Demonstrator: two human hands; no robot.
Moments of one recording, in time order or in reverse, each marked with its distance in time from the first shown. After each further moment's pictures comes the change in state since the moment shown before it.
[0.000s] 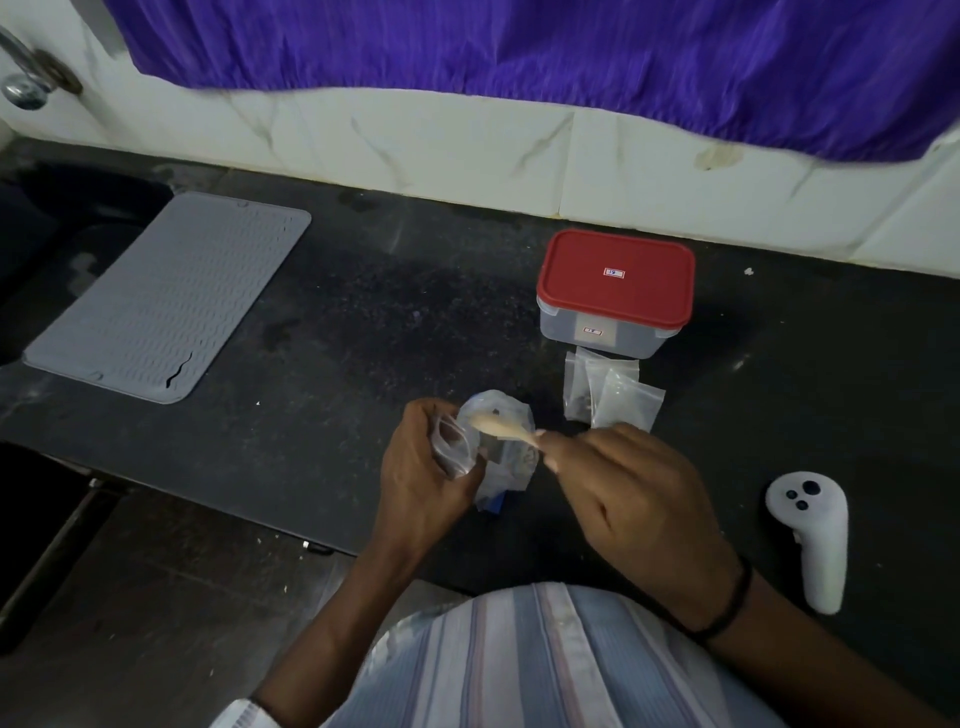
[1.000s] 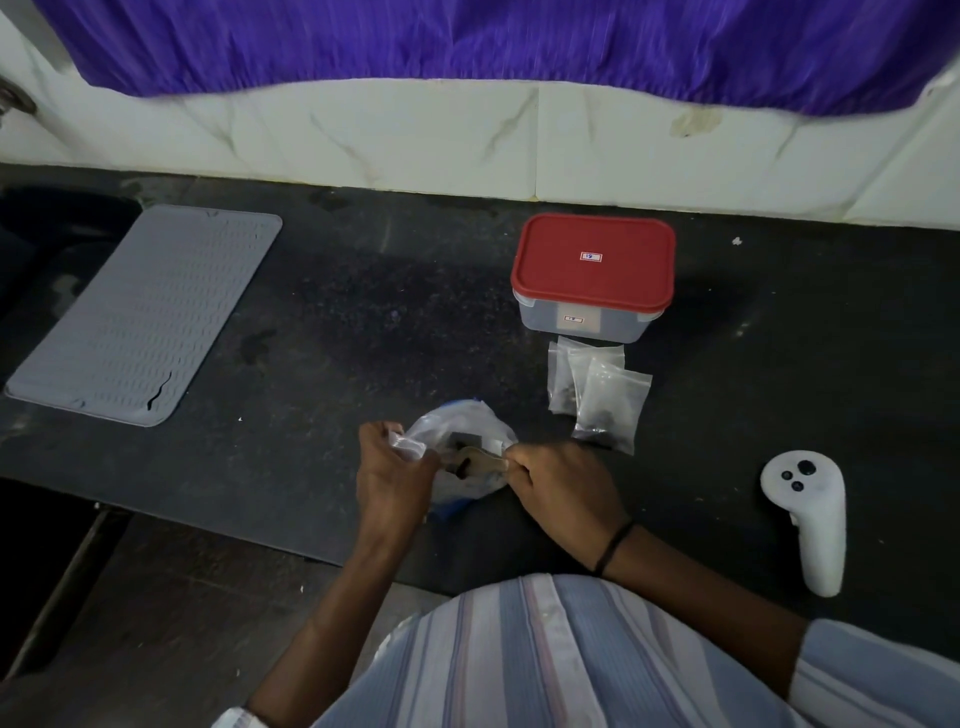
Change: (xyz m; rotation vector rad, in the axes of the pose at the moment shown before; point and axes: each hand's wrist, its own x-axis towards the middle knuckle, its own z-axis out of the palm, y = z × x) left_hand 0.013 -0.011 0.014 -0.093 0.059 -0.707; right_hand -0.010 0.024 0.083 0.116 -0.442 0.491
